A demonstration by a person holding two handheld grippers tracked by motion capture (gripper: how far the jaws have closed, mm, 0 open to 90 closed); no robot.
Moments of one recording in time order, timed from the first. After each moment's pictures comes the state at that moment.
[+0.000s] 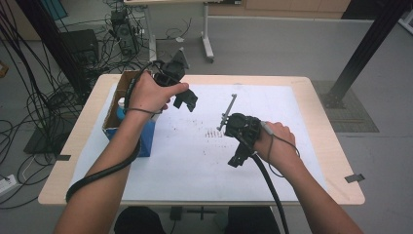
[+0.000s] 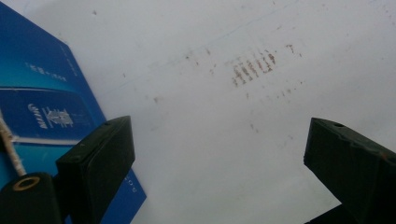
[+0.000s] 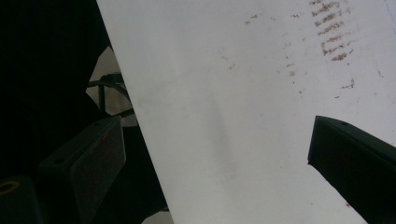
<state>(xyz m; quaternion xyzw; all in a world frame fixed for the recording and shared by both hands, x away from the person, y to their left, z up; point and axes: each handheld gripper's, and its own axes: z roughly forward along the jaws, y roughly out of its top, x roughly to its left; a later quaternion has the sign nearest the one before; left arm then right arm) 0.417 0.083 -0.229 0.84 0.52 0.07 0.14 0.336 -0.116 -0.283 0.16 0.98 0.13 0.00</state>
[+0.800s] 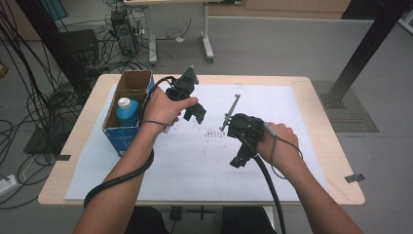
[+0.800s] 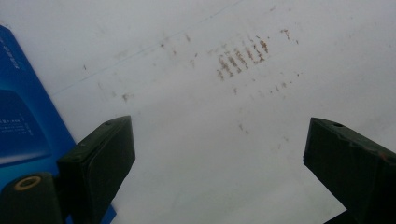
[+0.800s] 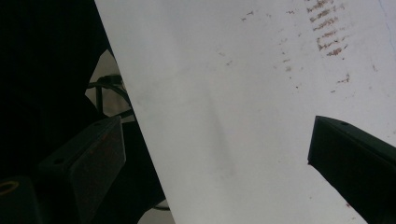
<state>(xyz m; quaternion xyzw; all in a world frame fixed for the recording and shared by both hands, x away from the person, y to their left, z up) 0.420 0.068 -0.265 0.85 0.51 0.04 0.14 0.333 -0.121 -0.282 0.17 0.98 0.13 0.01</state>
